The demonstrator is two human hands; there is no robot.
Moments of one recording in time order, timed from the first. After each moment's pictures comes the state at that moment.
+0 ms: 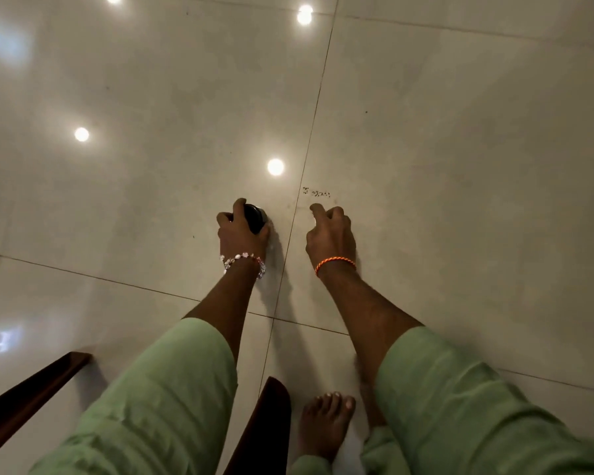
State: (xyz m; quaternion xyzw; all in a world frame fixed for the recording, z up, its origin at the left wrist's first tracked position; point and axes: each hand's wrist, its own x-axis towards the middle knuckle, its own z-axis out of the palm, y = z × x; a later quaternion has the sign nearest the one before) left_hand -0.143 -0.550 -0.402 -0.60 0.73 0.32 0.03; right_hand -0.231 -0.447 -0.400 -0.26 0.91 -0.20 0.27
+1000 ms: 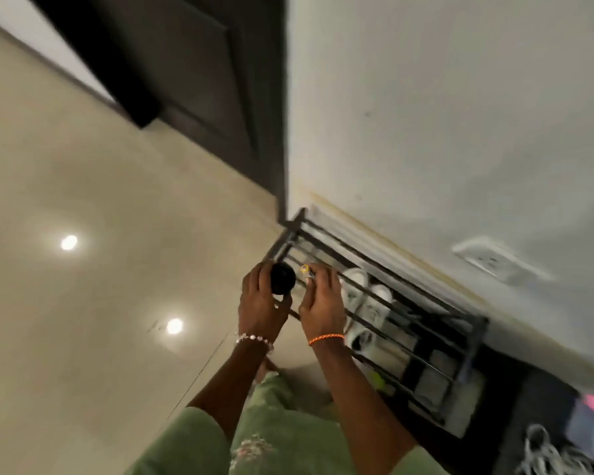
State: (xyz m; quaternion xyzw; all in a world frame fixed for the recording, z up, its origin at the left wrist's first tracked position) left_hand -0.130 -0.139 0.103 0.15 0.92 0.35 0.08; right_hand -0.089 -0.039 0.127 0.28 0.86 -0.41 -0.13
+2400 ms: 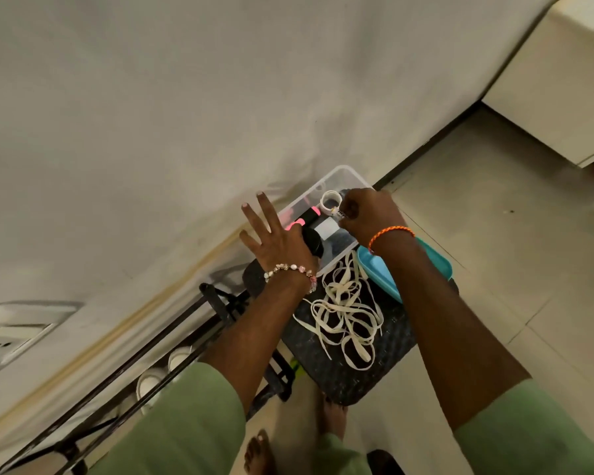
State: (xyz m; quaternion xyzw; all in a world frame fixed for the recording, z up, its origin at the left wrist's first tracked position) left_hand 0.277 0.312 0.070 0.66 0.73 -0.10 0.13; right_hand 0.411 0.335 0.084 0.72 0.63 -0.25 -0.13
